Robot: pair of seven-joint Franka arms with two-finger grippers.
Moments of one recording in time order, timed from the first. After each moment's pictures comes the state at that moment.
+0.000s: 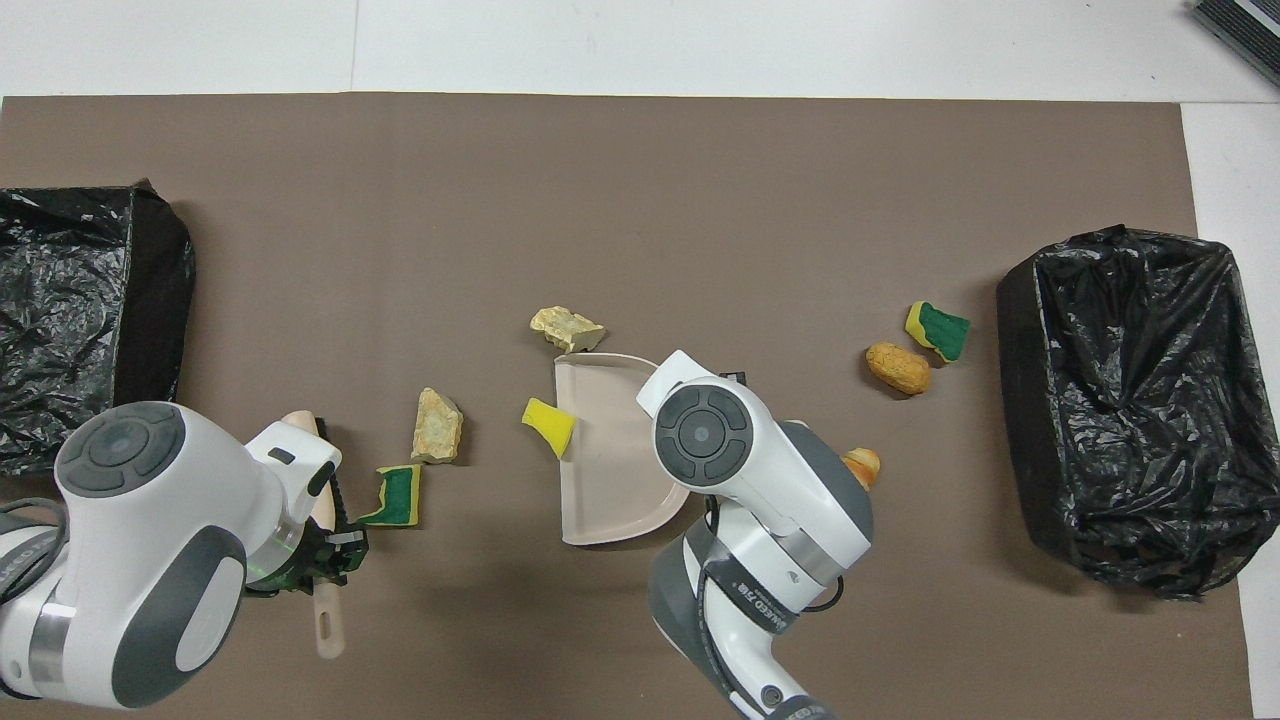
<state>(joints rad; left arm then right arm) -0.09 -0.28 -0.19 -2.40 -0.10 1.77 -0.49 0.67 0.21 -0.09 -2.01 -0.24 2.11 -0.88</state>
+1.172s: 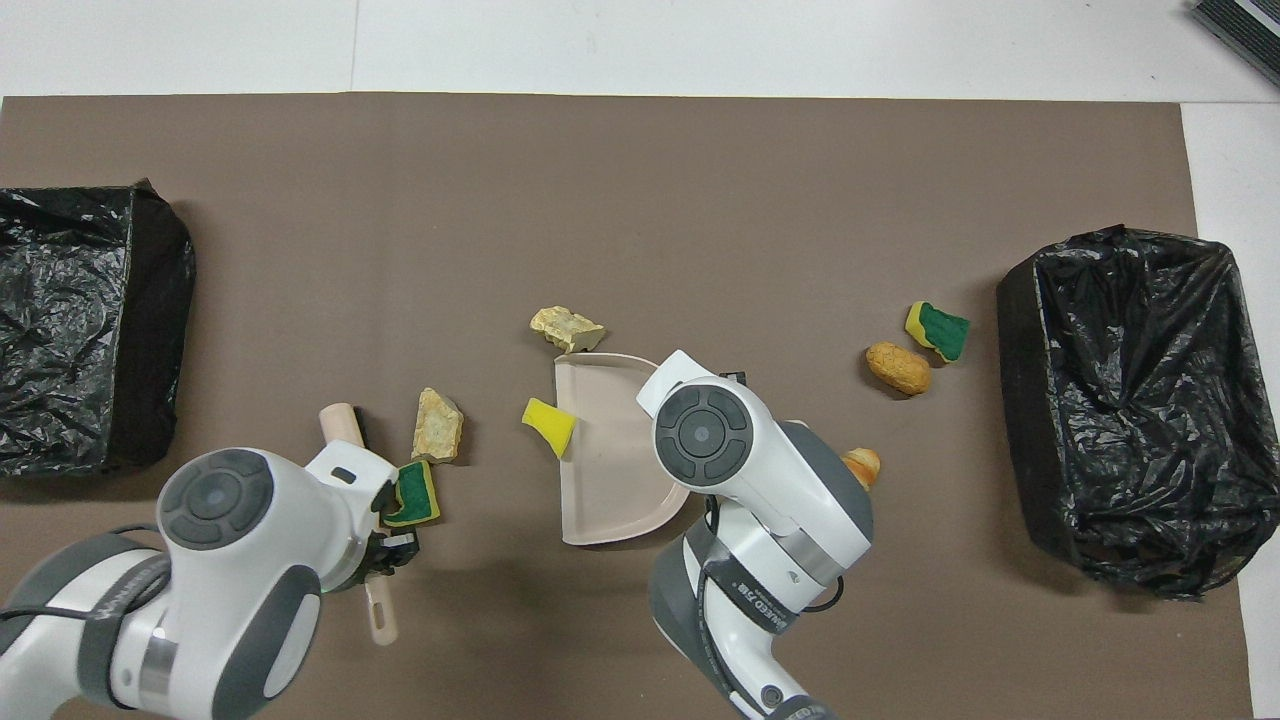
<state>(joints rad) -0.23 -0.23 -0.22 -2.51 -0.11 2.05 -0.57 0.67 0.21 -0.09 -2.01 -0.24 2.11 -0.88</state>
